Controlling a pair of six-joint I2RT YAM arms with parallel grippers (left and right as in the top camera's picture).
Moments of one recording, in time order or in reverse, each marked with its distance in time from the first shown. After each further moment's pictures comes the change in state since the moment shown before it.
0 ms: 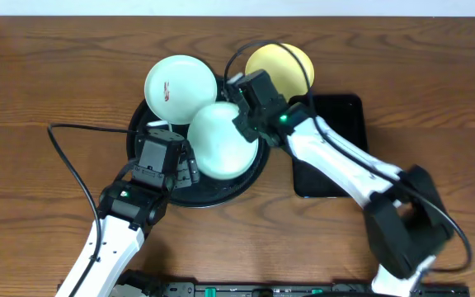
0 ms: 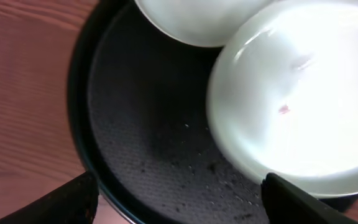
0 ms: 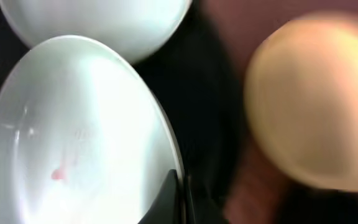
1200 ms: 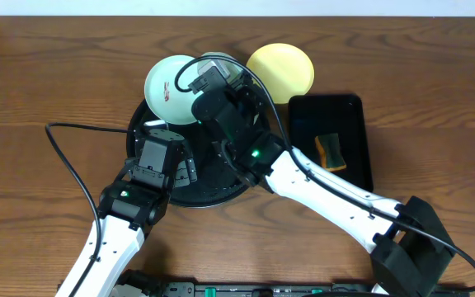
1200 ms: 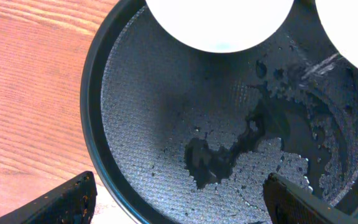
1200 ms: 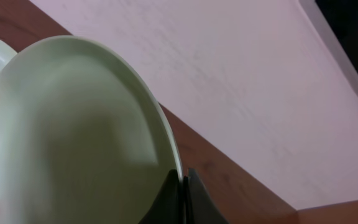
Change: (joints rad) left arm 0.000 0.000 0.000 0.000 -0.036 0.000; right arm 0.251 -0.065 0.012 0.309 0.857 -0.274
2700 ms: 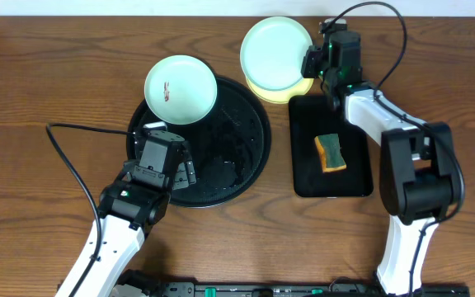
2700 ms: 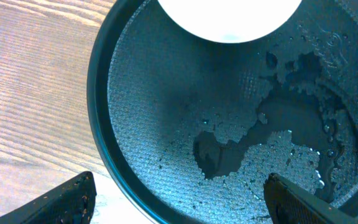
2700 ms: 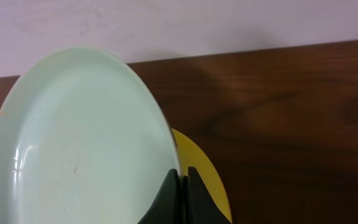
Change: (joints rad) left arm 0.000 0.004 0.000 -0.031 -0.011 0.000; right arm -0.694 0.339 -0.001 0.325 -1.005 0.639
